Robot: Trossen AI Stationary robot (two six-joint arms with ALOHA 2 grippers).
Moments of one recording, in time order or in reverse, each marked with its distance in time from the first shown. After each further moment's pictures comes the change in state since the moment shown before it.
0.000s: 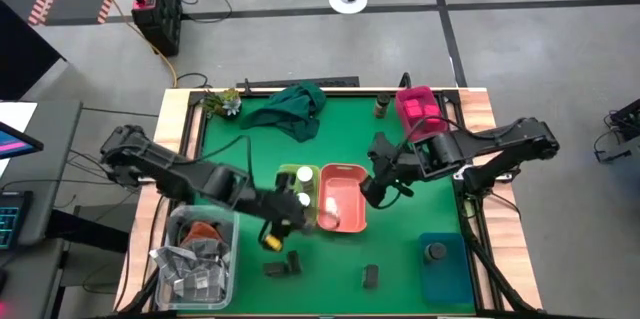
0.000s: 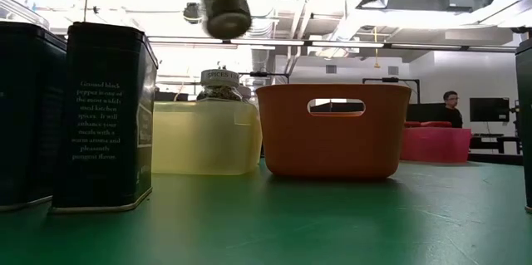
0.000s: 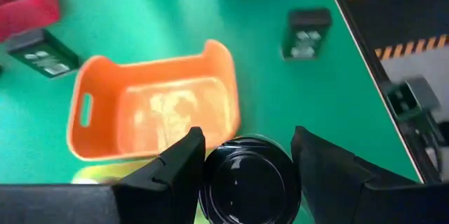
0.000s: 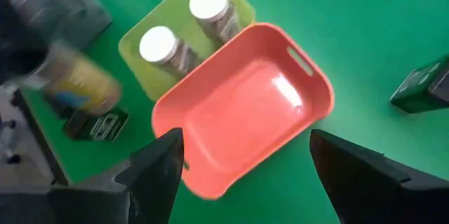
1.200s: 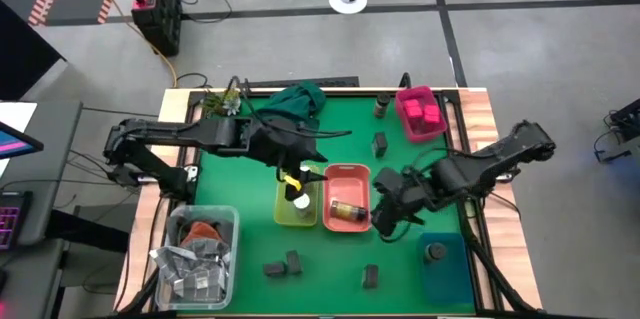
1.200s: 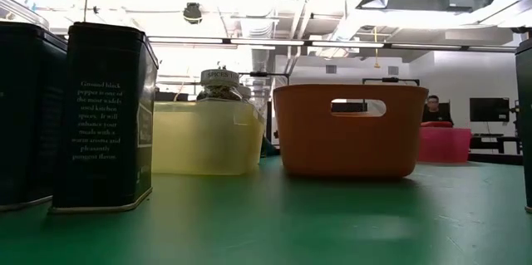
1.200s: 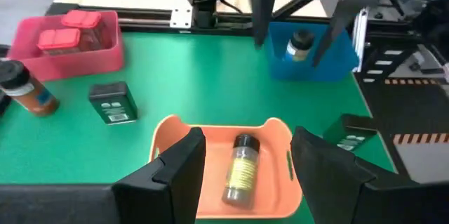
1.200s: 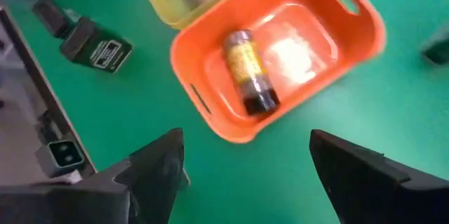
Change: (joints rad) left arm 0.352 0.000 0.107 0.116 0.253 0.046; right arm 0.185 0.047 0.010 -0.098 -0.018 0.105
